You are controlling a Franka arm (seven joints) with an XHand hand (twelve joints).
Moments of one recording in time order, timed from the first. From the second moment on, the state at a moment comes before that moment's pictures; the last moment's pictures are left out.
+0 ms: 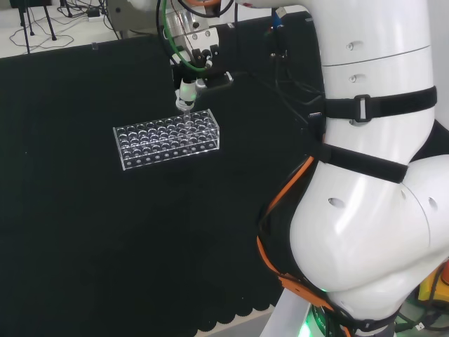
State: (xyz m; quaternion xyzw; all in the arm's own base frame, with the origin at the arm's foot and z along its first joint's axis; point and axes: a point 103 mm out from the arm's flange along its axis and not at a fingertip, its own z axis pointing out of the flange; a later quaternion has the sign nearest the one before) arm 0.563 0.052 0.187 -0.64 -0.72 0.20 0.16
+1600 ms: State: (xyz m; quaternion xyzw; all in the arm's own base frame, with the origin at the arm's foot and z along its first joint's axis) arm 0.591 0.058 0.206 -0.66 -0.72 0.14 0.14
